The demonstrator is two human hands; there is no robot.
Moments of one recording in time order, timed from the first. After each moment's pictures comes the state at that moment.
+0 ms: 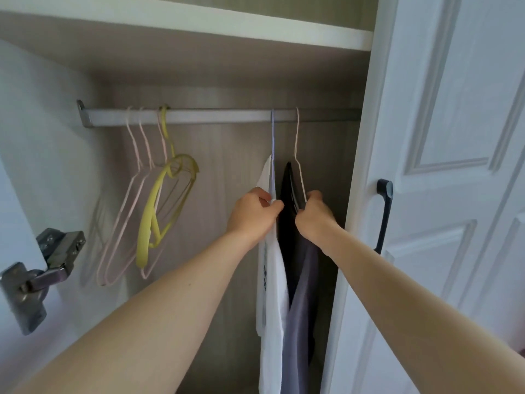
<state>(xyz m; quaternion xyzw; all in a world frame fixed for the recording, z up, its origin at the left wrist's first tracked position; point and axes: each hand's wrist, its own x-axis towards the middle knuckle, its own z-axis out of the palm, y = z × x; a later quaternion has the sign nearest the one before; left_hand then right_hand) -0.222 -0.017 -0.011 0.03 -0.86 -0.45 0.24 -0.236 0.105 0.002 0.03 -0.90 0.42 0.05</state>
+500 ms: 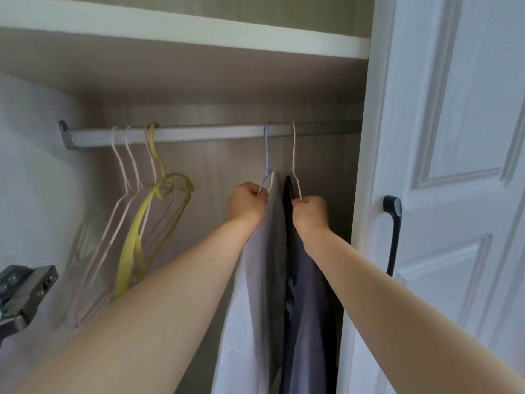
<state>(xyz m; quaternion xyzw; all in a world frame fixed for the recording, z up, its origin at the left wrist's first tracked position) -0.282 -0.022 0.016 0.08 -0.79 -0.54 0.28 -0.276 0.088 0.007 -0.02 -0.77 0.63 0.09</state>
